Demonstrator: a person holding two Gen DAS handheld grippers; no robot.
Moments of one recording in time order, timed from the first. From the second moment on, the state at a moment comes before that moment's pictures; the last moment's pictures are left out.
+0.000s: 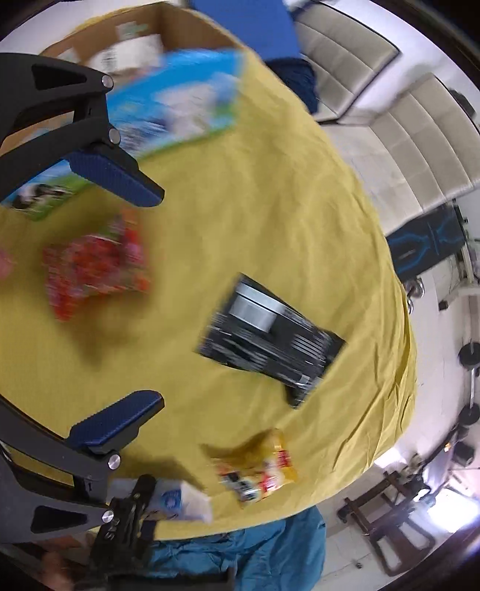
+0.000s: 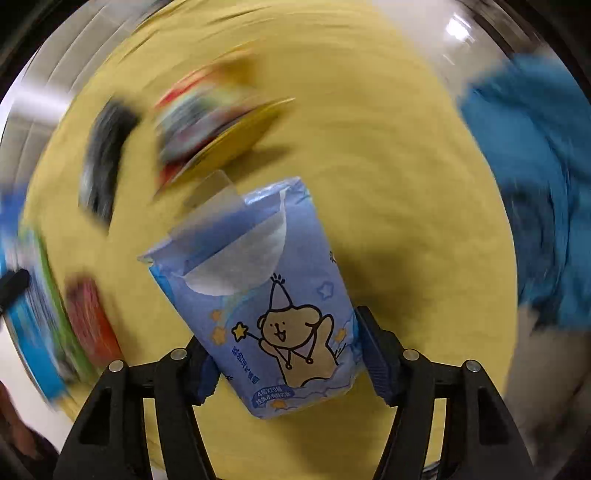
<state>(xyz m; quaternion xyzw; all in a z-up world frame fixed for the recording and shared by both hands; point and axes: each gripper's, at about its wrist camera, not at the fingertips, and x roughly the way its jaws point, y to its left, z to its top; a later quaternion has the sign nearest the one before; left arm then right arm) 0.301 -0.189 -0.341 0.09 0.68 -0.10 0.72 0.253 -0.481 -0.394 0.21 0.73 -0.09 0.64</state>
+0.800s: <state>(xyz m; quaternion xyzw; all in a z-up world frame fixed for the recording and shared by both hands) 0.302 -0.219 -0.422 0.12 0.74 -0.09 0.66 0.249 -0.489 -0.408 0.22 0.72 -0.07 0.66</state>
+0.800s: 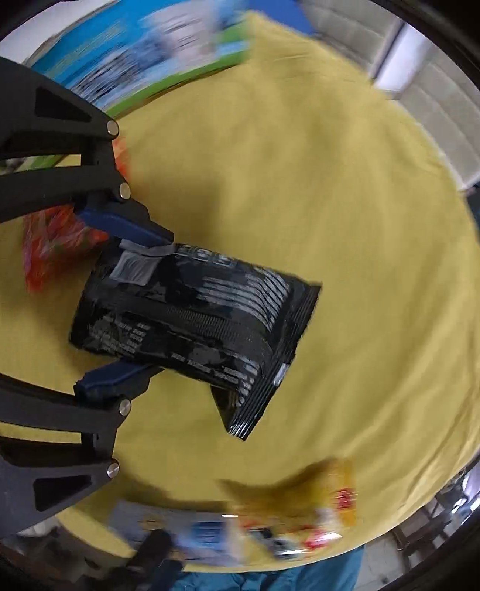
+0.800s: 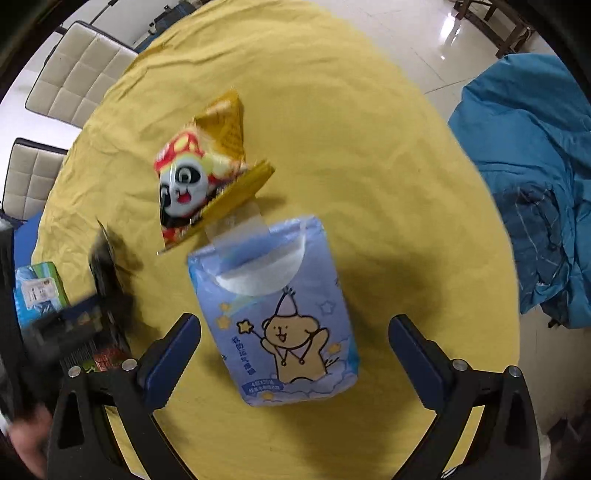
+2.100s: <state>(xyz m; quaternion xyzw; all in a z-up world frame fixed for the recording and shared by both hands) 0.214 -0.158 -0.280 -0.02 0.64 -0.10 0.76 0.218 -0.382 -0.314 0.19 0.66 -0.01 0.72</state>
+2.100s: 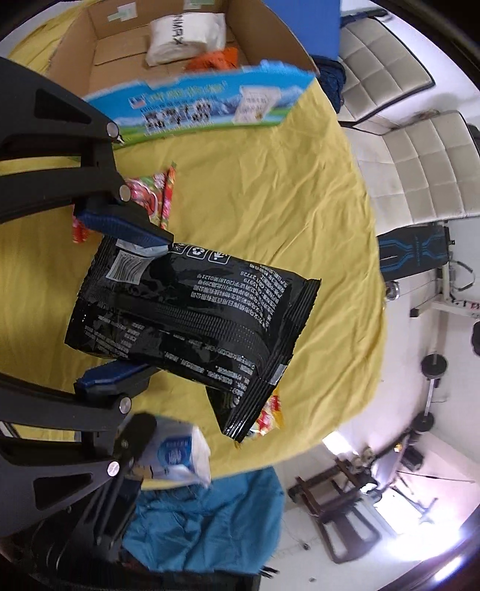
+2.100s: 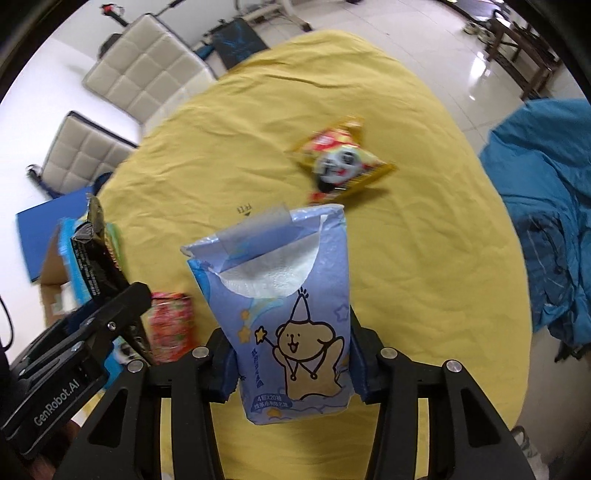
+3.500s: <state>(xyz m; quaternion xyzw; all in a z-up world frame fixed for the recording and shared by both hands) 0.247 0.235 -0.367 -0.05 0.71 0.12 0.69 0.261 0.014 -0.384 0.05 0.75 0.07 0.66</state>
